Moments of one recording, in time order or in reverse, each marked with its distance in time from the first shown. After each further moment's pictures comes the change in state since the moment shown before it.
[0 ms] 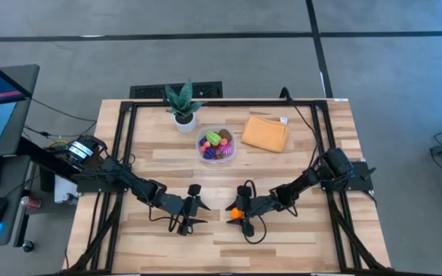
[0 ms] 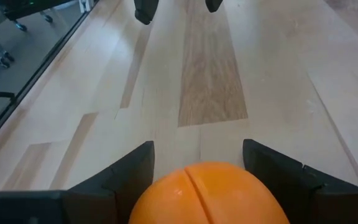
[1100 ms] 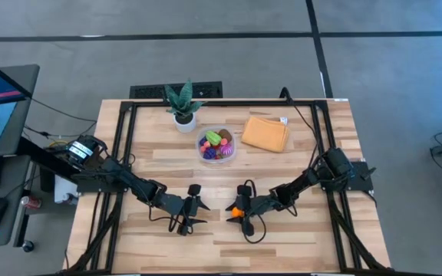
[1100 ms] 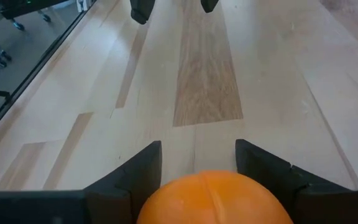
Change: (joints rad) left arm 0.000 0.000 0.000 -0.004 0.000 0.000; right arm -0.001 0.004 -0.003 0.006 0.002 -0.011
